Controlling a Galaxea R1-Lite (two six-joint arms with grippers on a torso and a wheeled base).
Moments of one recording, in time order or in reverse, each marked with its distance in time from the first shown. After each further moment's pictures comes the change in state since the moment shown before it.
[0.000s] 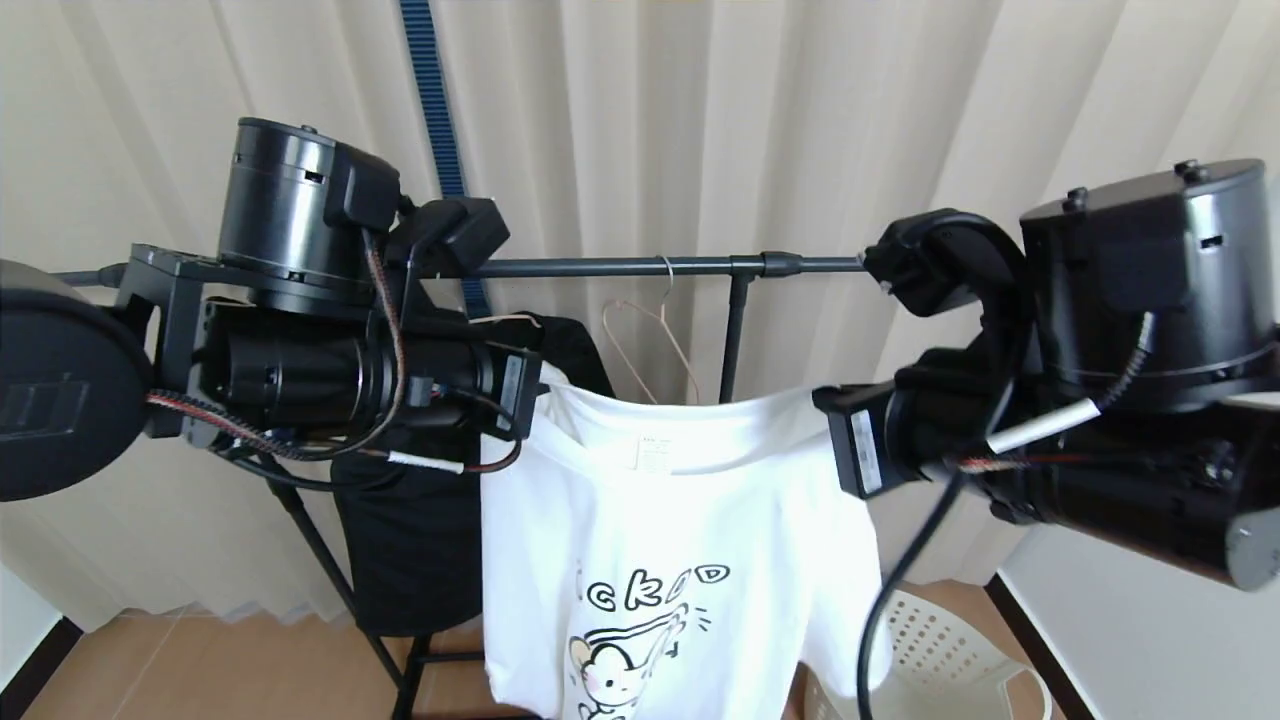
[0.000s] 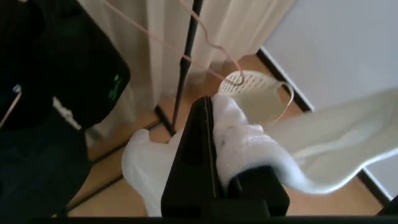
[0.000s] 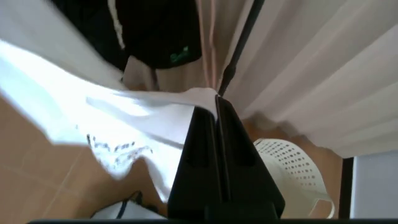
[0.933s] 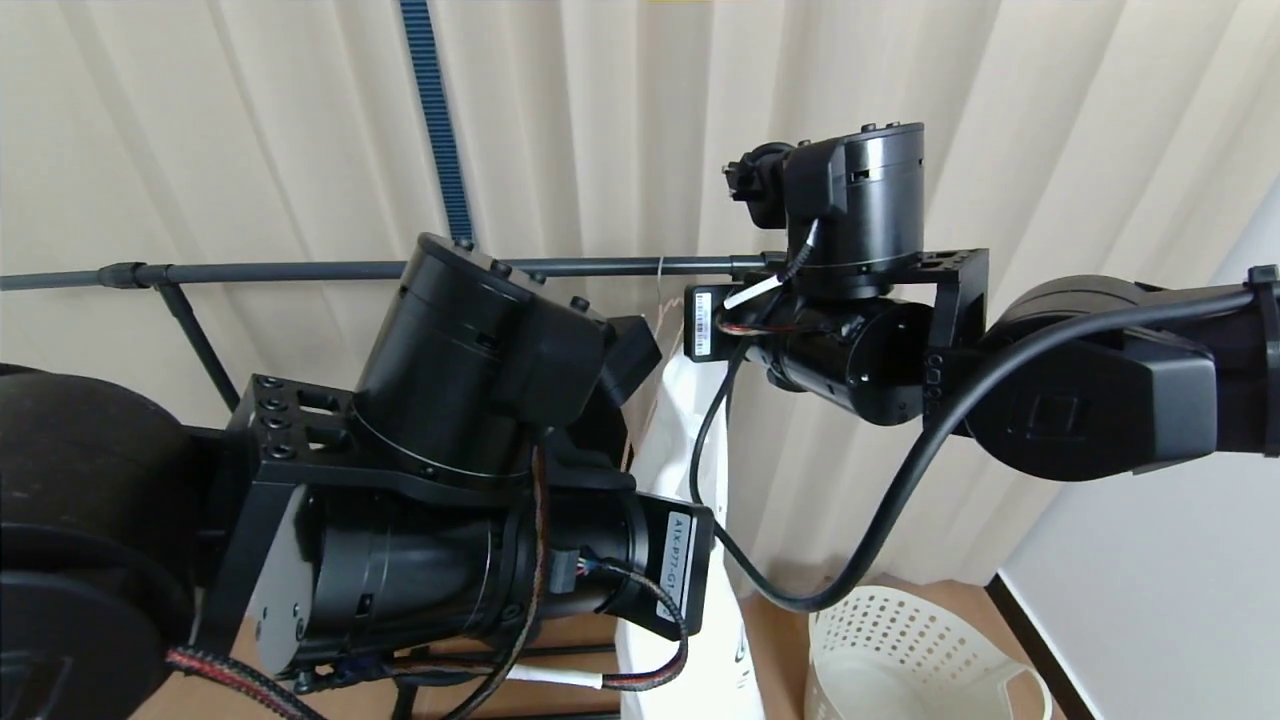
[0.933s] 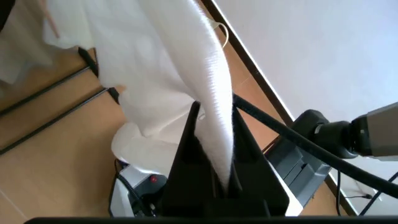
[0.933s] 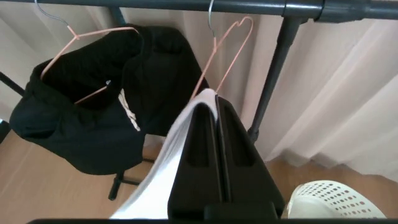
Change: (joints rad) left arm -0.379 0.010 0.070 0.008 0.048 -0.382; right arm -0.034 0.352 -0.383 -0.136 -0.032 0.102
